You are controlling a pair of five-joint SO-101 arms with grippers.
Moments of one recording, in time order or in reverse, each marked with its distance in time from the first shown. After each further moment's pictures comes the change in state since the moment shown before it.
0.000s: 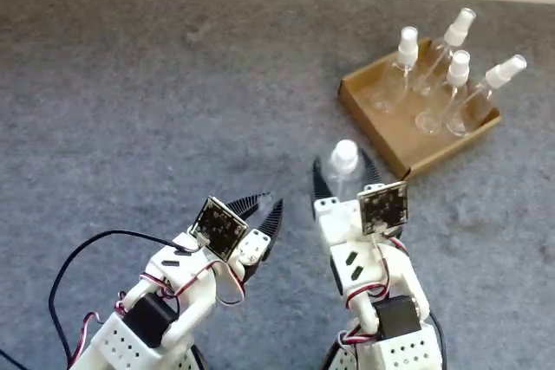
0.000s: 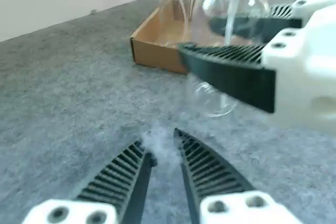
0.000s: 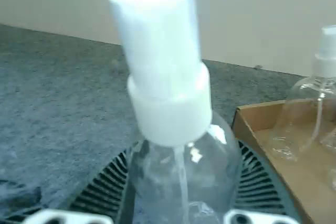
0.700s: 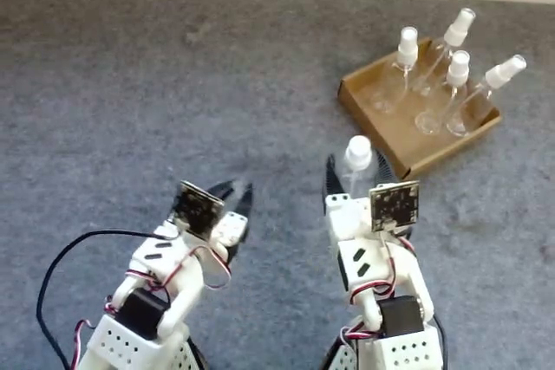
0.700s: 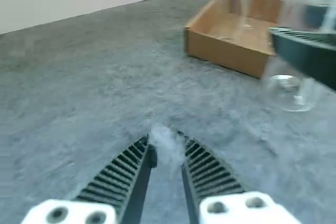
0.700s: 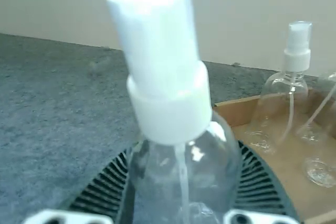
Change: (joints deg) left arm -11.4 0.0 0.0 1.9 0.0; right arm 4.8 0.0 0.0 0.0 0.0
